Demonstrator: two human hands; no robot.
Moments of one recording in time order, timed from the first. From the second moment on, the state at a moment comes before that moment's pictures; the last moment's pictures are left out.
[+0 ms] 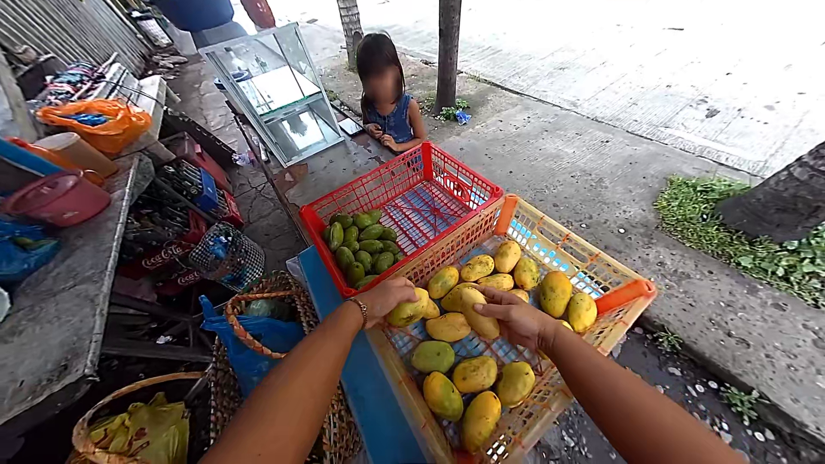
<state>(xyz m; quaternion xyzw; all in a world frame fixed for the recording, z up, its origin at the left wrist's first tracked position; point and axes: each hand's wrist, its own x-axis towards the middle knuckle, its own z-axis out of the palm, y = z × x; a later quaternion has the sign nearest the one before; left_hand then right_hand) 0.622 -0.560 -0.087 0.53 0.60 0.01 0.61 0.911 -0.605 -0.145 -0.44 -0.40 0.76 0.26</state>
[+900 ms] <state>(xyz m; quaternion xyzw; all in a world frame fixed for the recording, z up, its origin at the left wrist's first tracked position) 0.677 -0.575 -0.131 0.67 0.63 -0.31 0.23 0.911 -0.602 -0.145 -0.50 -0.52 0.64 0.27</state>
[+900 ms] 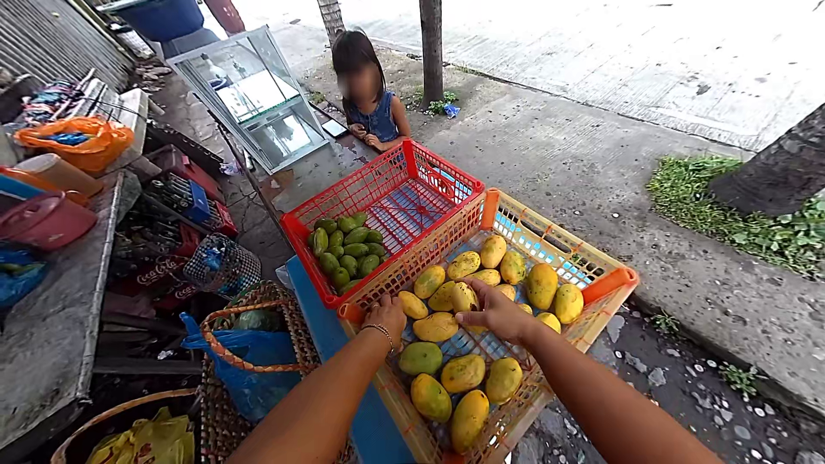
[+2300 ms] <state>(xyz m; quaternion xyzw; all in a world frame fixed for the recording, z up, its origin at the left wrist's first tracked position) 0.675 -0.574 -0.129 0.68 0.64 -0.25 0.25 0.851 -0.557 -0.133 -0.56 -0.58 0.55 0.24</state>
